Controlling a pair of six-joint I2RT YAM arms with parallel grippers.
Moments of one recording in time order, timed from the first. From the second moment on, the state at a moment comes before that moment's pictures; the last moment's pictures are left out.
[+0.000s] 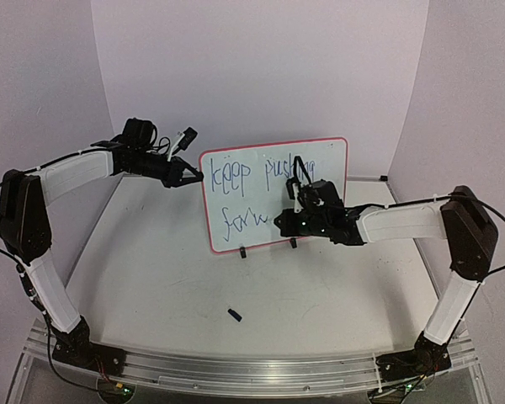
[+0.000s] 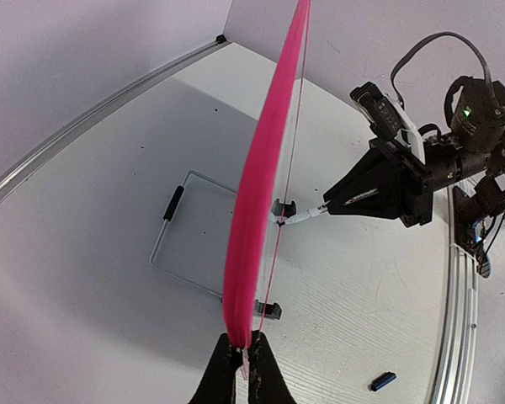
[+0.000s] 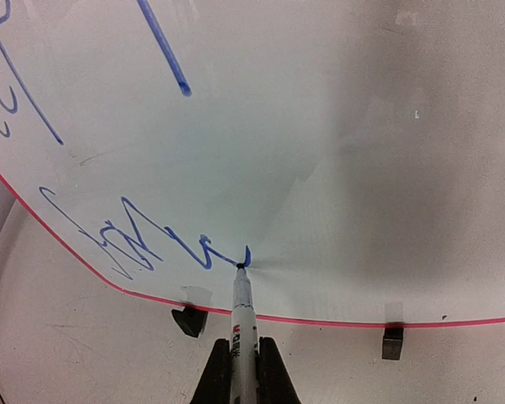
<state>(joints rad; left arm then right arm) -0.35 1.75 1.49 -0.42 0.79 0.23 0.73 1.78 1.09 0.12 0.03 0.45</state>
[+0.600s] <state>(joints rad) -0.35 1.75 1.49 -0.42 0.79 0.23 0.73 1.74 1.09 0.11 0.09 0.45</state>
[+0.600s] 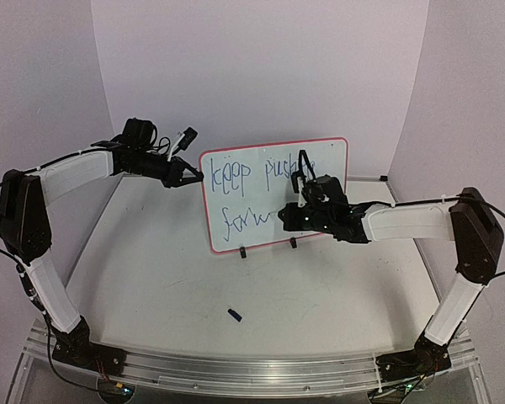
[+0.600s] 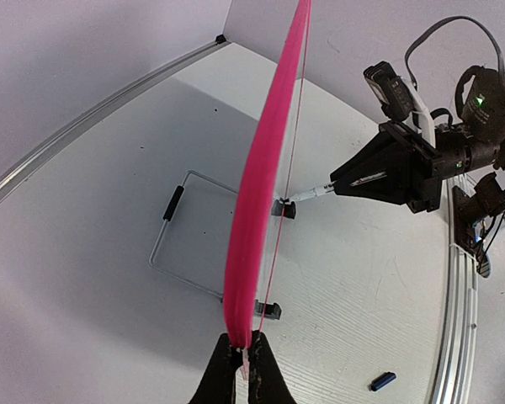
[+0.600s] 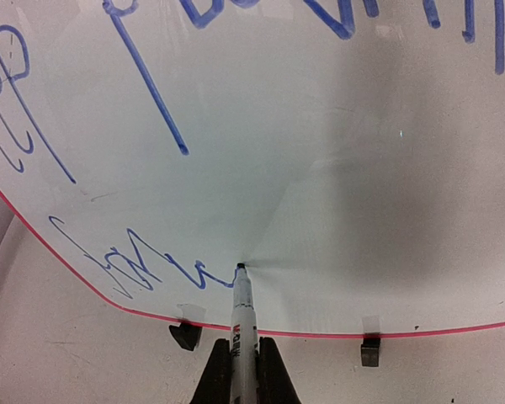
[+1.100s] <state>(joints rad) -0.35 1.75 1.49 -0.42 0.79 0.23 0.71 1.64 1.04 0.12 -0.03 0.42</state>
